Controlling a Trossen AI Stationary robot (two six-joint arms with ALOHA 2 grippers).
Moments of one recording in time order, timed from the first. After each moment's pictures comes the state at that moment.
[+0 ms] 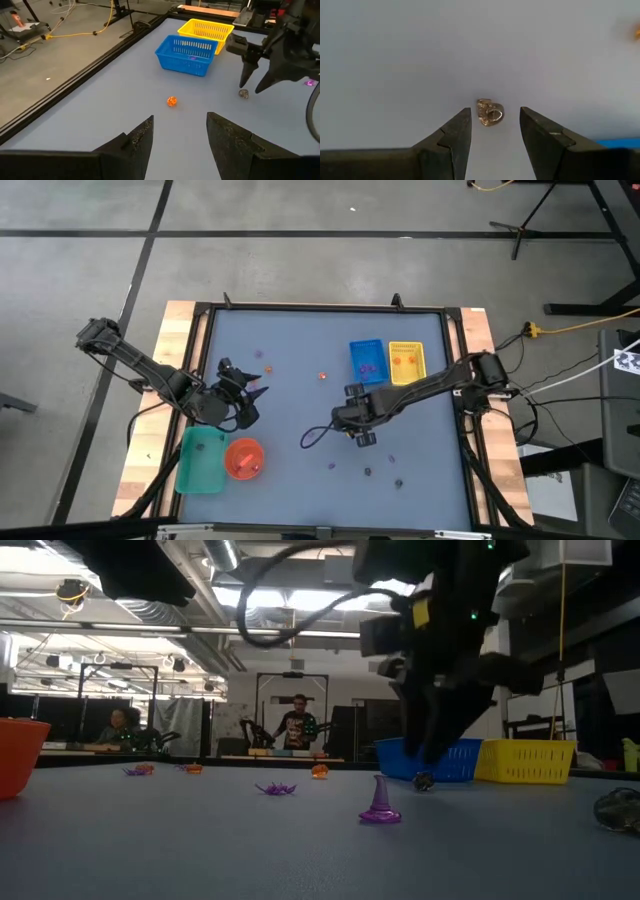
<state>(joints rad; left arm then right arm) -0.50 0.97 0.72 -0.50 -0.92 -0.62 0.23 1.88 1.27 -0.76 0.21 -0.06</state>
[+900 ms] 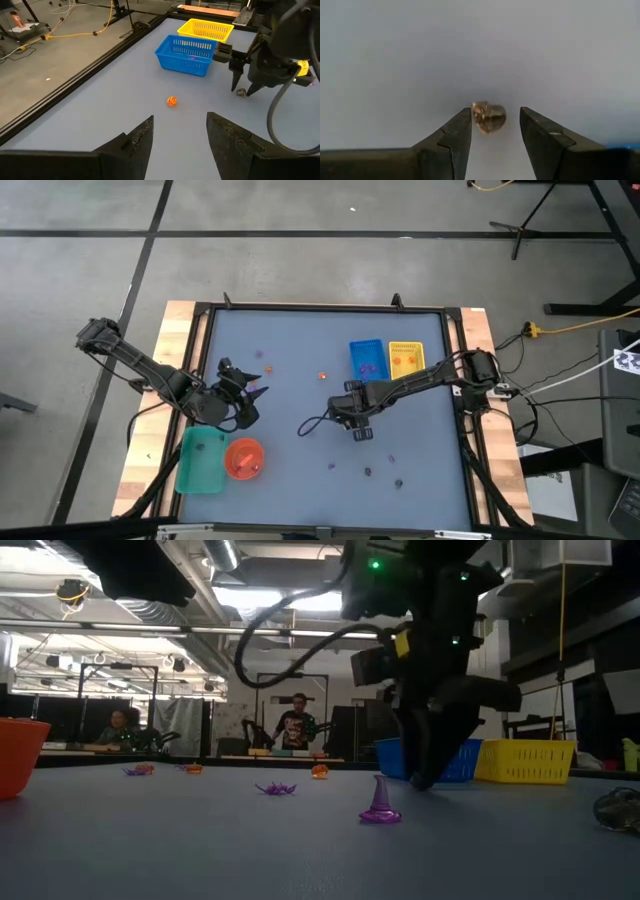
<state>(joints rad) -0.50 0.97 0.72 -0.50 -0.92 -0.62 0.16 1.94 1.27 -0.75 0.11 -0.06</state>
